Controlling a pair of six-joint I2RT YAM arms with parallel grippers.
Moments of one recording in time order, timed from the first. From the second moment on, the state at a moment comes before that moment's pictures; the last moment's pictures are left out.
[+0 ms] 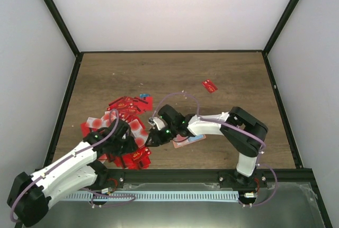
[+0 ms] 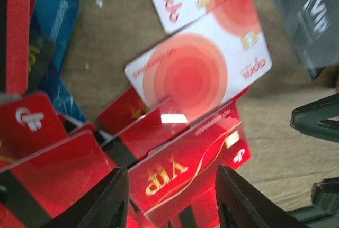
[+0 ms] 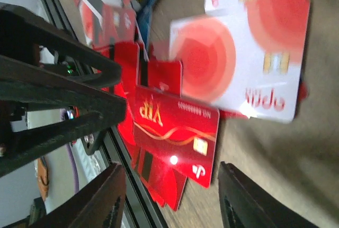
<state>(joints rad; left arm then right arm) -0.64 0.83 0.44 -0.76 0.16 -0.87 0.97 1.80 0.95 -0.02 -0.65 0.58</state>
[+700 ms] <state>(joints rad) -0.80 0.85 0.38 -0.81 0.06 -0.95 1.02 1.82 0.90 0.02 -0.65 0.65</state>
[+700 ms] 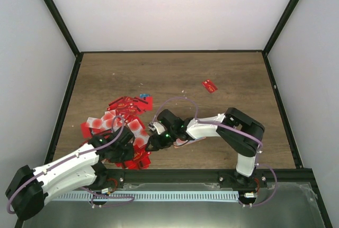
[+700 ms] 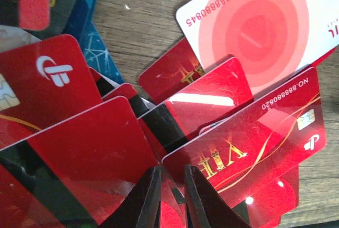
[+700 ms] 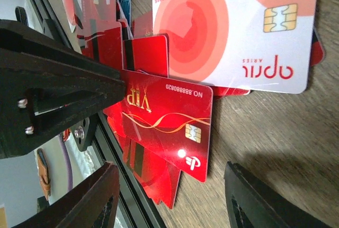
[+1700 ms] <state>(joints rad) -0.80 0.87 0.35 -0.73 0.05 -0.95 1.02 1.87 0.90 0.12 -0.72 0.76</state>
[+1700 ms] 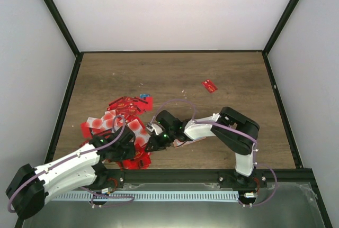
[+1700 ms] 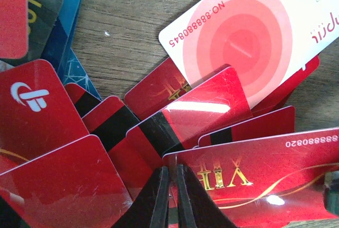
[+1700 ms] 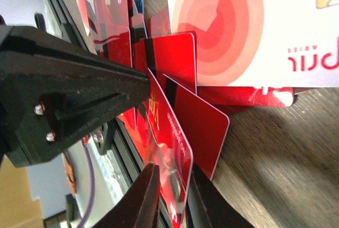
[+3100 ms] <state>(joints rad) -0.80 0.94 0.55 0.13 0.11 -1.11 0.77 0.90 0.43 0.44 -0.33 1.29</state>
